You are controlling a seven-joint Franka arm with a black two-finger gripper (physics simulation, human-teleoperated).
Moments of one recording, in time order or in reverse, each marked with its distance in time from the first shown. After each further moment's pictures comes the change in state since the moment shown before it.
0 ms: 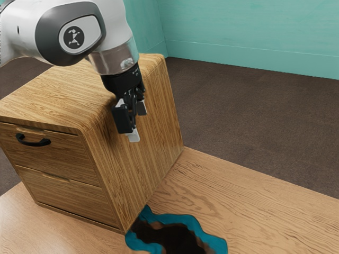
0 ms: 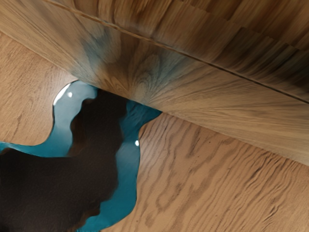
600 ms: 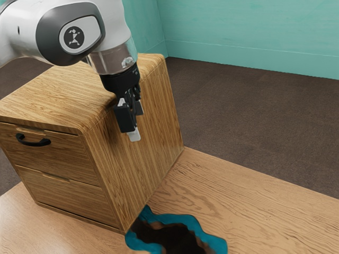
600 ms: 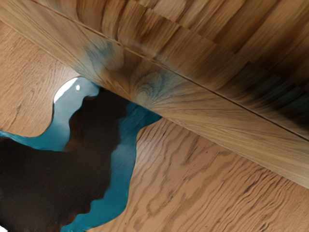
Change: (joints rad) arm 0.014 0.009 0.000 0.004 0.001 0.001 -0.099
